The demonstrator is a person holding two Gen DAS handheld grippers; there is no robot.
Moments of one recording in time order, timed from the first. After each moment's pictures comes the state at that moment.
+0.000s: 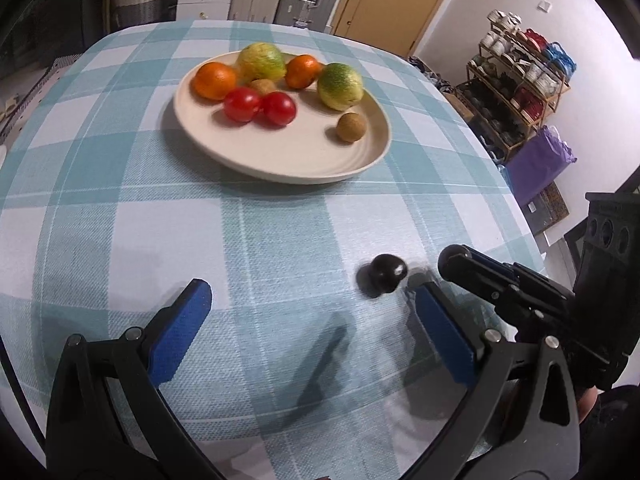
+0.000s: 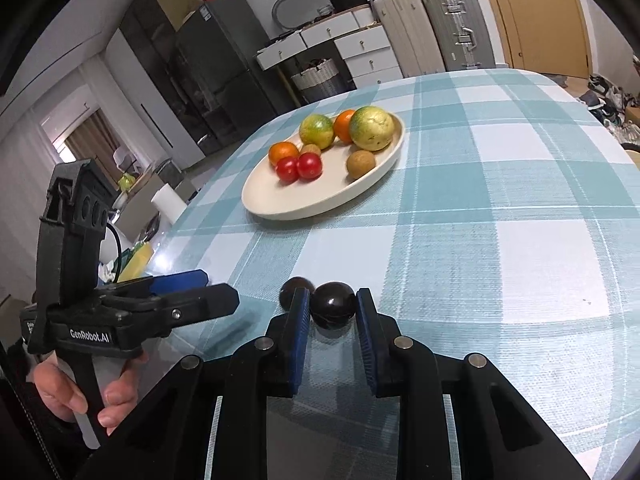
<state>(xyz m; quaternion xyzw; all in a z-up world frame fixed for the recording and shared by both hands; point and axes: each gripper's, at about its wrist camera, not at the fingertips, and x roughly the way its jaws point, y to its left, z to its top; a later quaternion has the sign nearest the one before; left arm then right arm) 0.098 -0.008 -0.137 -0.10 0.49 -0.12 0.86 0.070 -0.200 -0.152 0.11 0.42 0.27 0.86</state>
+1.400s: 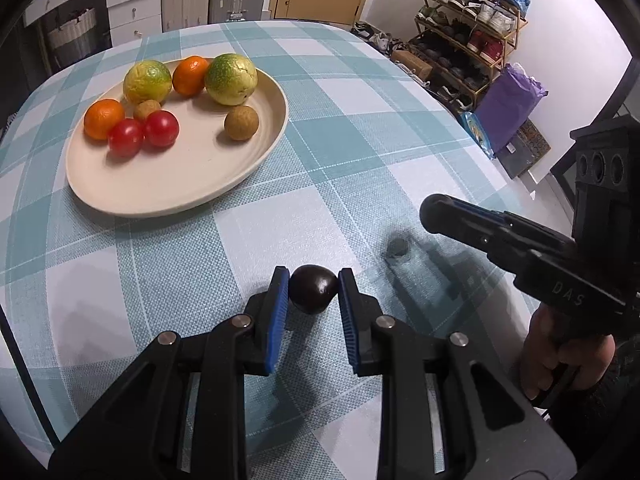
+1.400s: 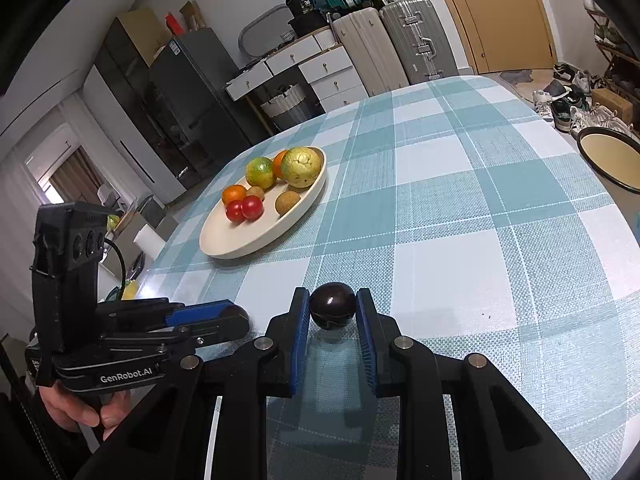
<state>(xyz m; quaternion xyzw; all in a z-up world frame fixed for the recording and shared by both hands) 0.112 -0.078 -0.136 -0.01 0.50 -0.20 0.84 0.076 -0.260 -0.147 0.15 0.40 0.22 0.88</state>
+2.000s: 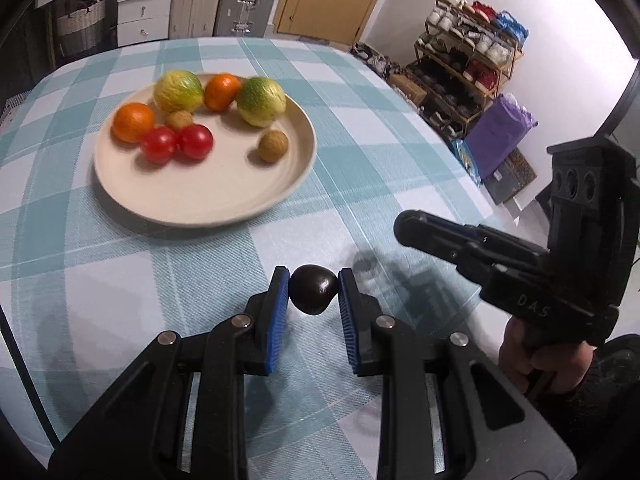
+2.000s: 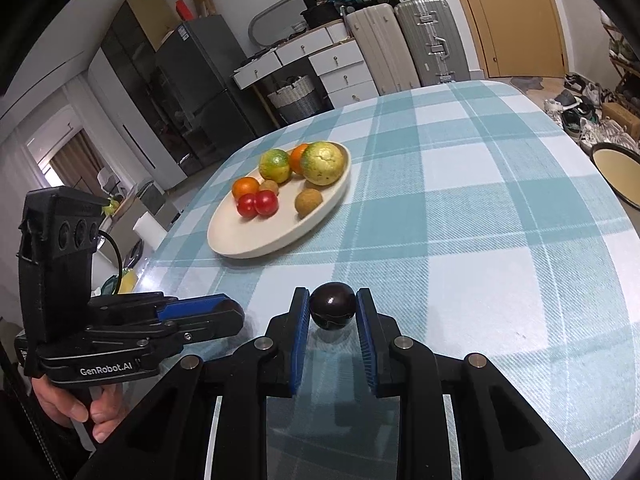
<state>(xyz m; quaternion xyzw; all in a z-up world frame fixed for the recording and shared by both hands) 0.113 -0.034 -0.116 -0.07 0.47 -0.21 0.85 0.091 -0.226 -0.139 0.12 0.41 0.23 0.87</state>
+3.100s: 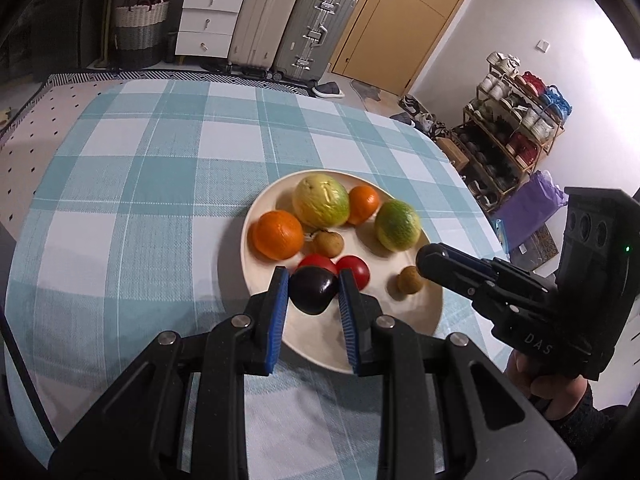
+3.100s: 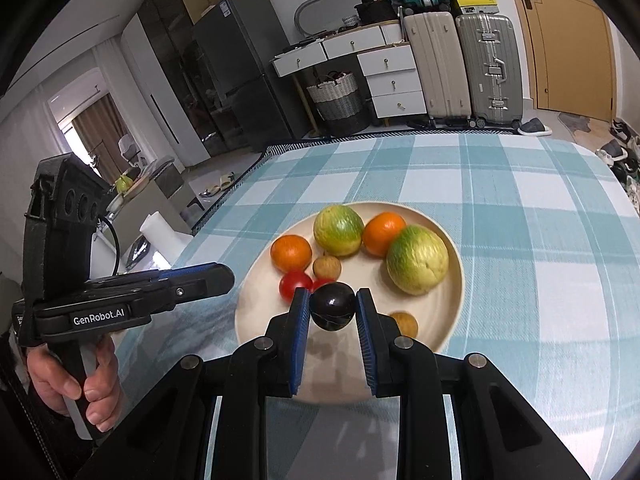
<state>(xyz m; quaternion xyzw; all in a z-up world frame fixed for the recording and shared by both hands) 0.214 0.081 -0.093 -0.14 0.43 -0.13 0.88 0.196 -0.128 -0.107 0.06 0.39 0.29 0.87</state>
